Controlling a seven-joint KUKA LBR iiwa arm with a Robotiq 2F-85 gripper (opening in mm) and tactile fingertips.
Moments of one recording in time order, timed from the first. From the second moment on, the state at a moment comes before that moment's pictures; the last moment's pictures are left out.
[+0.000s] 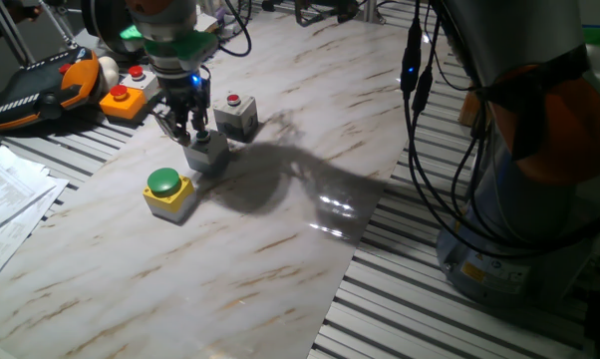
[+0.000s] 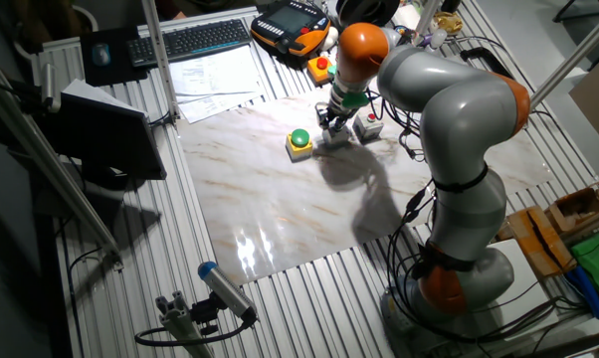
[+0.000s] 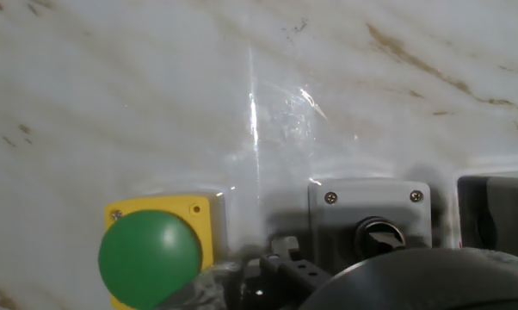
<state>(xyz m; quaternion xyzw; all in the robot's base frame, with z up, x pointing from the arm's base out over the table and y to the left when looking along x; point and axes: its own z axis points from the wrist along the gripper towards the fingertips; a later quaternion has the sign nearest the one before) 0.619 0.057 0.128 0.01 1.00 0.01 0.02</state>
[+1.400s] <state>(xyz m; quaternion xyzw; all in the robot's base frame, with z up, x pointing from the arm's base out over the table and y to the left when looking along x) 0.611 0.132 0.135 0.04 1.00 0.02 0.03</state>
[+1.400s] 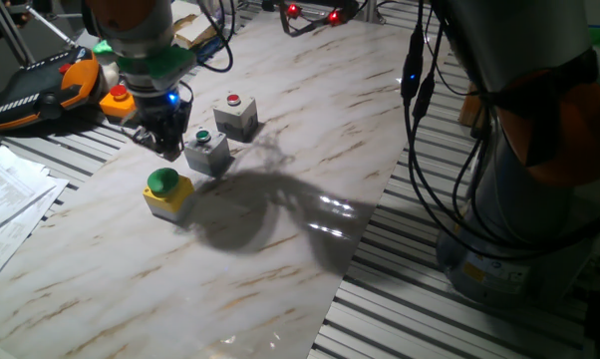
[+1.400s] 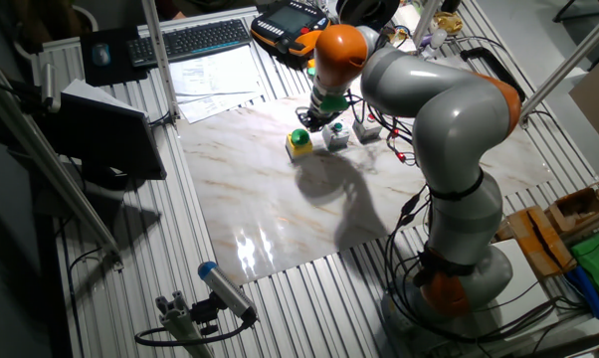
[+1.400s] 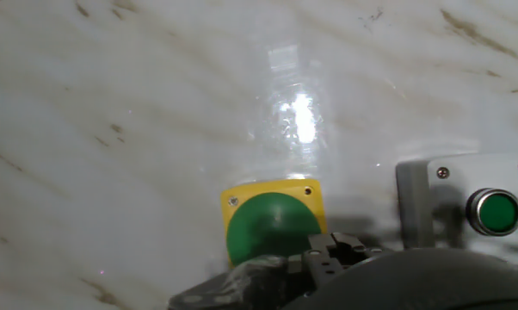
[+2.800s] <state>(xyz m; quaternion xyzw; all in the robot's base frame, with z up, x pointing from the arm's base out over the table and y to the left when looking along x) 0.614 0.156 0.115 0.05 1.00 0.01 0.04</state>
